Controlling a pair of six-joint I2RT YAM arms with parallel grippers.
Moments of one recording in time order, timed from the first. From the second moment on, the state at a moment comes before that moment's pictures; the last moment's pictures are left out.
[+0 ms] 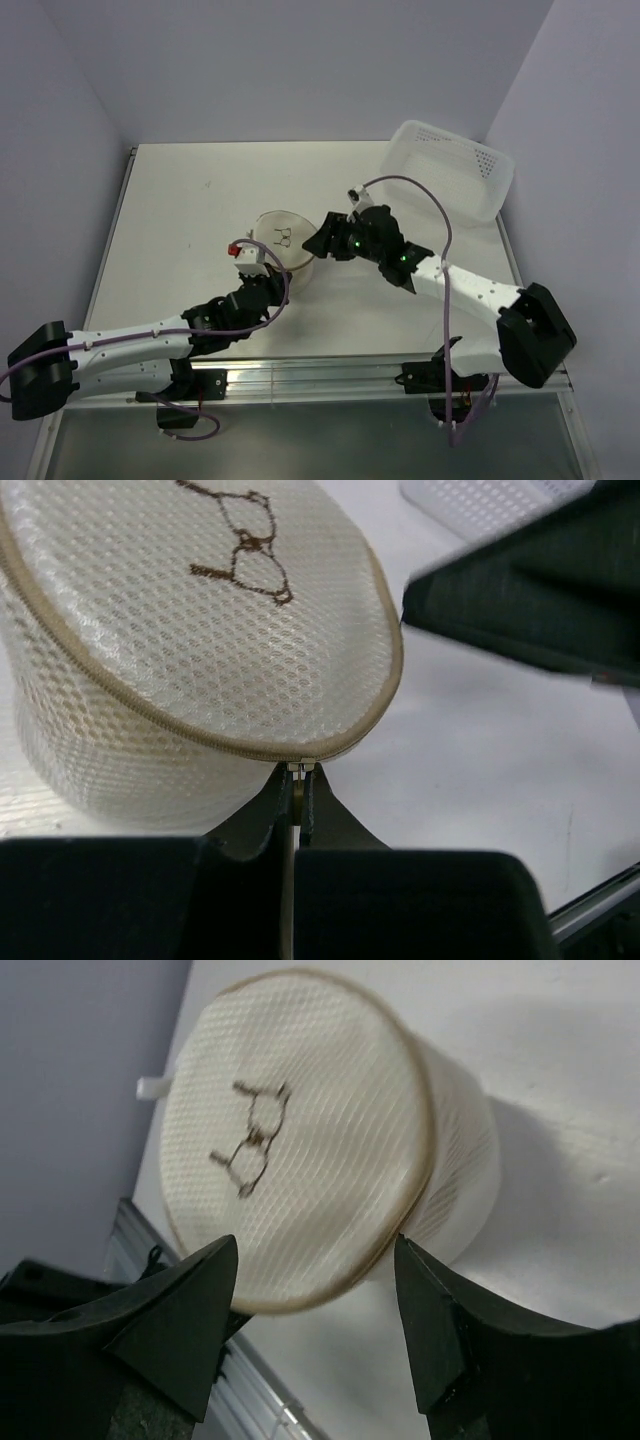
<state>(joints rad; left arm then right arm) -1.15 0.98 0.42 0.19 -0.70 -0.74 0.66 1.34 0.80 0.12 -0.20 0.73</state>
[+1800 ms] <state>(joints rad) -1.14 1.01 0.48 0.23 -0.65 -0.72 0.64 1.24 0.72 0.14 -0.24 0.76</state>
